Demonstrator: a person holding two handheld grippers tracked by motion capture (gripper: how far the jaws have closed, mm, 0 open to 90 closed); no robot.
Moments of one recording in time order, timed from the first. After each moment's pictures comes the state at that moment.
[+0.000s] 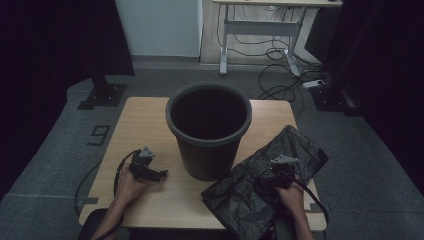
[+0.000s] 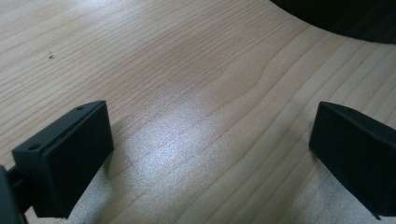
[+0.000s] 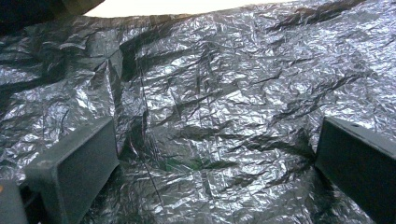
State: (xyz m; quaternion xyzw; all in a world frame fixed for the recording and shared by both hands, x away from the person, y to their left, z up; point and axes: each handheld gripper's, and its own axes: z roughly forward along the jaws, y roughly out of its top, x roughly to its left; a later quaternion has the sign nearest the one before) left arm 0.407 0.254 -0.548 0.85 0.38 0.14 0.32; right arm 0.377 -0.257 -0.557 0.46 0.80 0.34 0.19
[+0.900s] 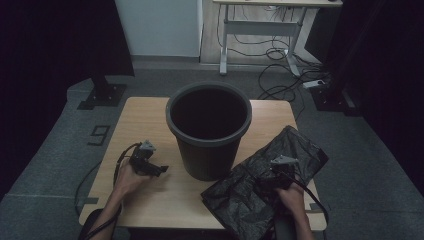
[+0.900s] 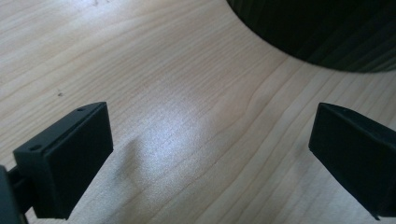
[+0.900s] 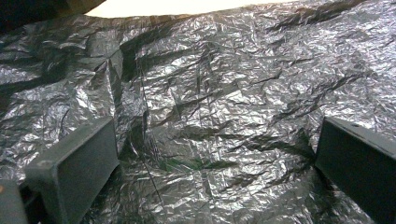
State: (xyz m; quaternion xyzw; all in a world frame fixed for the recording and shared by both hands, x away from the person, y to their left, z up) left arm 0.422 0.252 -0.521 0.86 0.37 0.11 0.32; right arm 0.375 -0.257 -0.557 0.46 0.80 0.34 0.19
